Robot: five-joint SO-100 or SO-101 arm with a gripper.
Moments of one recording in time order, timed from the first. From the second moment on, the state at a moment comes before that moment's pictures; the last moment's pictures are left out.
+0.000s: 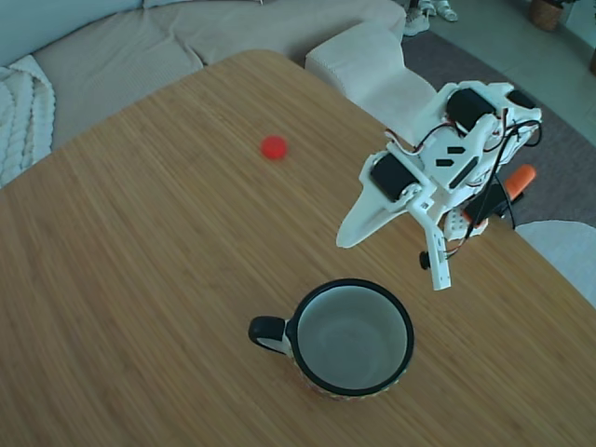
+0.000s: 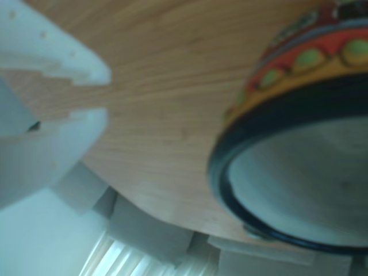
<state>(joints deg) 2.4 177.5 163.4 50.6 -4.1</state>
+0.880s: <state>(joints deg) 2.4 177.5 163.7 50.5 -4.1</state>
